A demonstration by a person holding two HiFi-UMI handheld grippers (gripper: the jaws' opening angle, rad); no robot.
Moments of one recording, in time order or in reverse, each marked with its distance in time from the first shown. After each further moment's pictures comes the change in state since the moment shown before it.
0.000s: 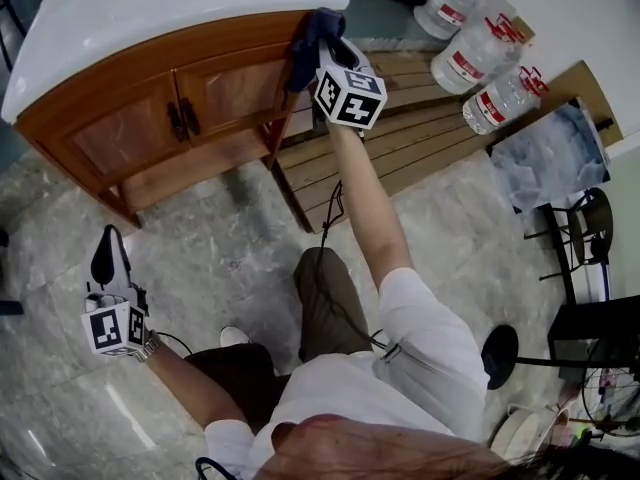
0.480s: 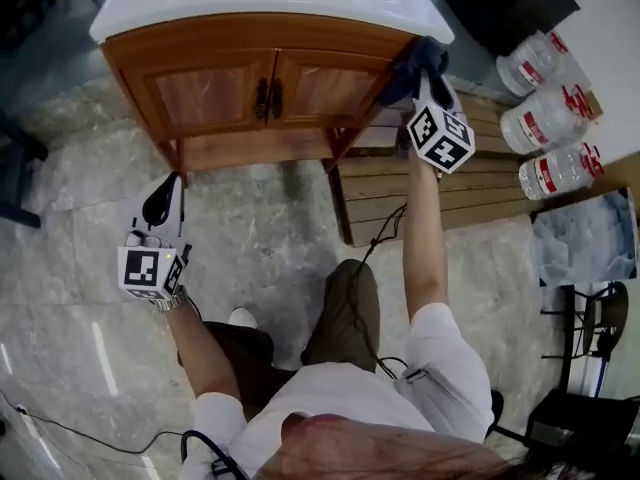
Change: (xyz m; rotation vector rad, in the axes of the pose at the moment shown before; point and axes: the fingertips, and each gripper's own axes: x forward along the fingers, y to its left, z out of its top) left arm 0.010 -0.009 -0.003 0.009 0.001 -0.010; right arm -0.021 -0.003 0.007 -0.004 -0.025 -0.002
